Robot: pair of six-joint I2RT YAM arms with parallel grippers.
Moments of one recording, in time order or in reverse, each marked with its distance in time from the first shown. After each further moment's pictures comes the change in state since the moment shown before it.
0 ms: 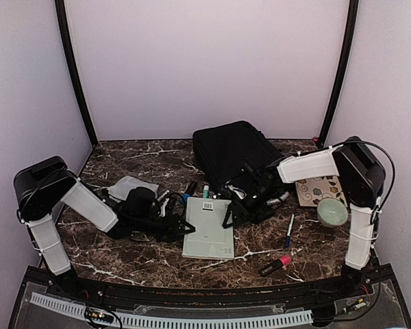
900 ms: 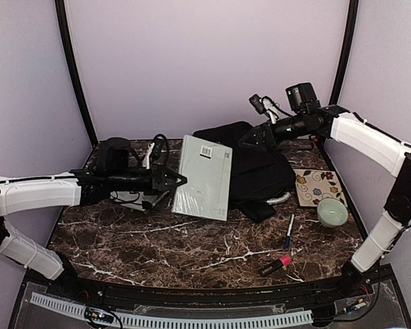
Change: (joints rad) left arm 0.065 -0.481 0.233 -0.504 -0.056 0.322; right arm -0.199 -0.364 0.269 -0.019 0.088 -0.163
